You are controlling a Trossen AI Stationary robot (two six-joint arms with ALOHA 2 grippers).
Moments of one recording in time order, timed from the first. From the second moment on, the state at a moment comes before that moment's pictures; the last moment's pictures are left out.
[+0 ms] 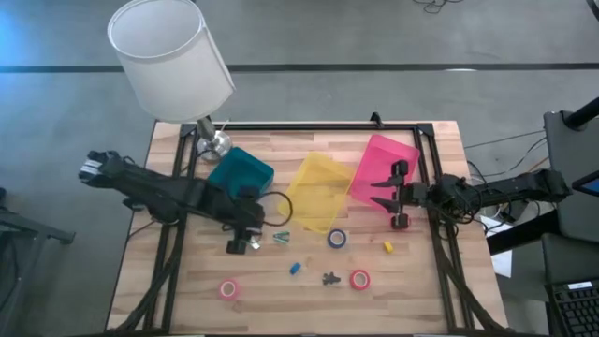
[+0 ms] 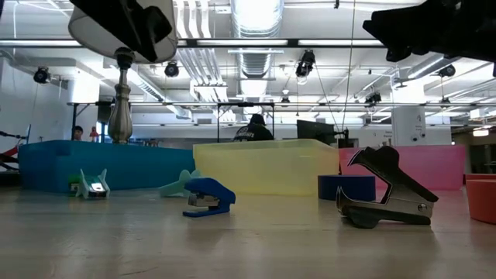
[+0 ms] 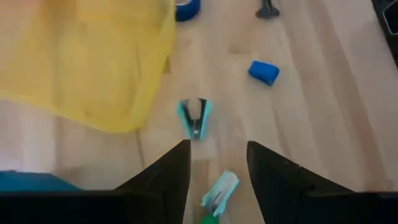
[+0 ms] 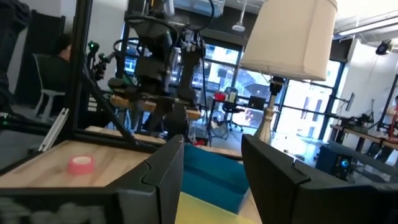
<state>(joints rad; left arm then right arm) -0.27 1.30 1.12 -0.79 -0.07 -0.08 0.06 0.61 0.09 0.73 0.08 -0.19</state>
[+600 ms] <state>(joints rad) -0.31 1.53 1.09 -0.96 -0.03 -0.09 0.06 0.62 0.09 0.74 0.08 -0.21</state>
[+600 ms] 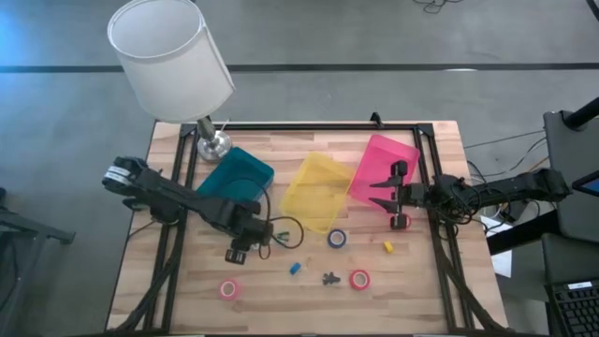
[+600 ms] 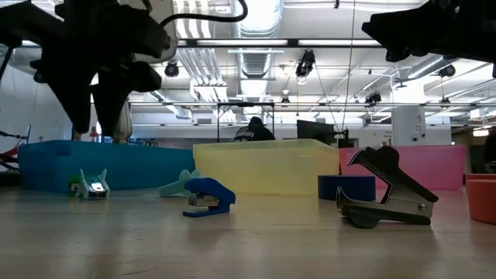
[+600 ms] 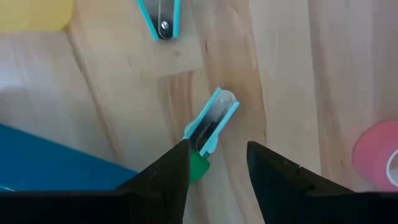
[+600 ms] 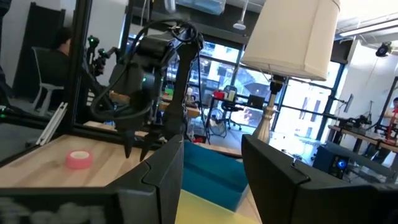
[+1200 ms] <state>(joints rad) -0.36 1.66 1.09 -1.02 -0.11 0.01 0.06 0.62 0.09 0.74 0.08 -0.22</state>
